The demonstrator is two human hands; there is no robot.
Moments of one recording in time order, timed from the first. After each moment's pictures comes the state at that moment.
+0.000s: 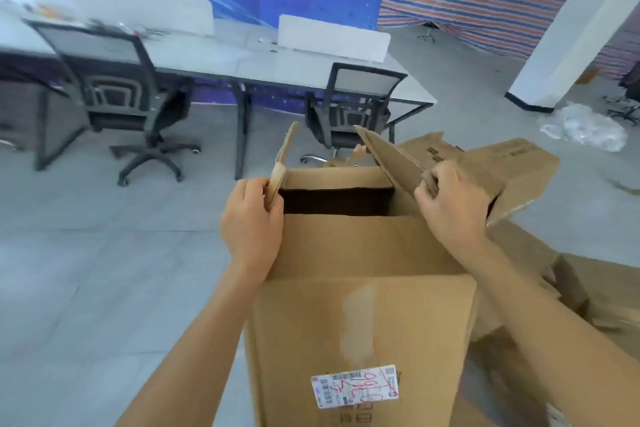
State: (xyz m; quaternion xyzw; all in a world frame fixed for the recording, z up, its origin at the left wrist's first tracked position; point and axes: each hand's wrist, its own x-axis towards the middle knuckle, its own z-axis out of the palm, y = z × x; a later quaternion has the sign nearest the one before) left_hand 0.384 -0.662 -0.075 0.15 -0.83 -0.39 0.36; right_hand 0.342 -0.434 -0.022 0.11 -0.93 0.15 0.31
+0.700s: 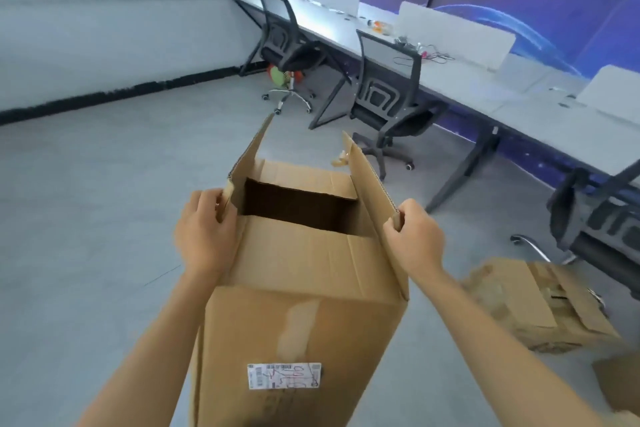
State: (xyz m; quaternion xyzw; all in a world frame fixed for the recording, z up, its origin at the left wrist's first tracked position) left_hand 0.466 -0.758 -0.113 0.57 -0.68 -0.16 0.43; right_hand 0.233 -0.637 -0.102 0.42 -0.86 0.30 0.02
